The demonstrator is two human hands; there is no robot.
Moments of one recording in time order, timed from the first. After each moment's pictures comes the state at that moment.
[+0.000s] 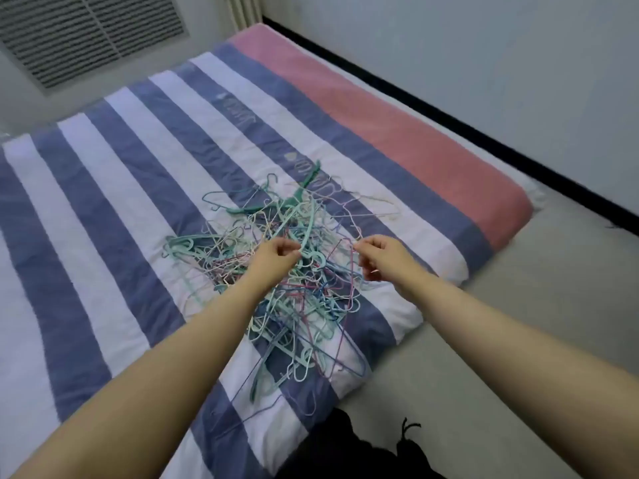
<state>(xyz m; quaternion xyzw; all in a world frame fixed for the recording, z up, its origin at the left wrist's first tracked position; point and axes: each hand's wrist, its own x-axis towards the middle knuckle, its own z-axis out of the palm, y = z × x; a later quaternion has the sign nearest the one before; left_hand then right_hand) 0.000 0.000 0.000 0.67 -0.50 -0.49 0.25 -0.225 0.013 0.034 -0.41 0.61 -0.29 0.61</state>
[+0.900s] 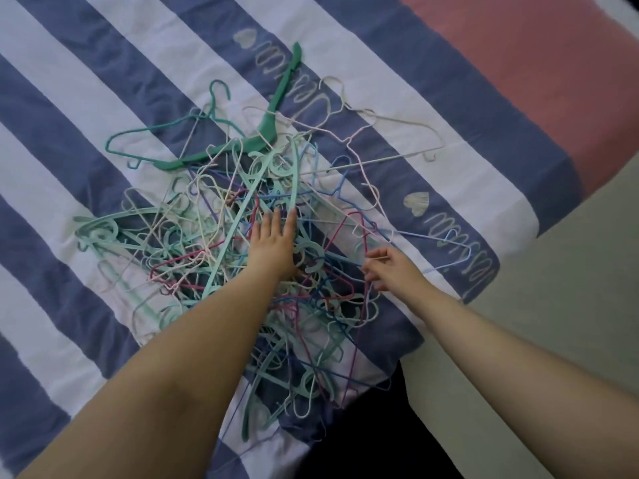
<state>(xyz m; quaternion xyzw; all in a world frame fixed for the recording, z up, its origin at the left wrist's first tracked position) -0.013 -0.198 -0.282 0.60 -0.70 -0.24 -0.29 -0.241 -0.140 -0.247 -0.27 0.71 -0.14 0.63</state>
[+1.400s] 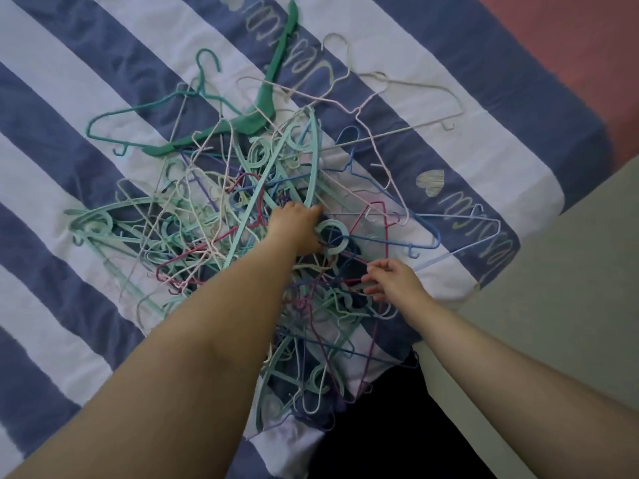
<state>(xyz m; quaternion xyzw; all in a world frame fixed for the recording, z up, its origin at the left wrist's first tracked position) -0.036 -0.231 -0.302 0.50 -0.77 -0.24 -0.32 -0.217 -0.110 -0.269 -0.17 0.72 -0.14 0.66</state>
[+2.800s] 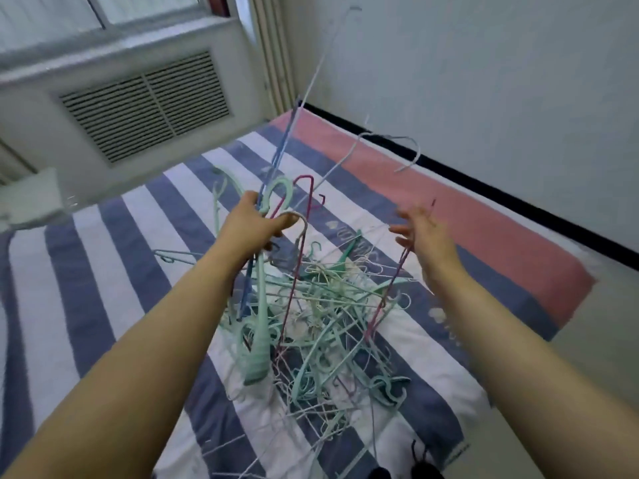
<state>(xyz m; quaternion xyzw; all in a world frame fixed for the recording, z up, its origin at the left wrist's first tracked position) 0.142 -0.128 0.165 0.68 -0.55 -0.33 0.34 -0.129 -0.109 0.133 -0.41 0.60 -0.50 0.47</state>
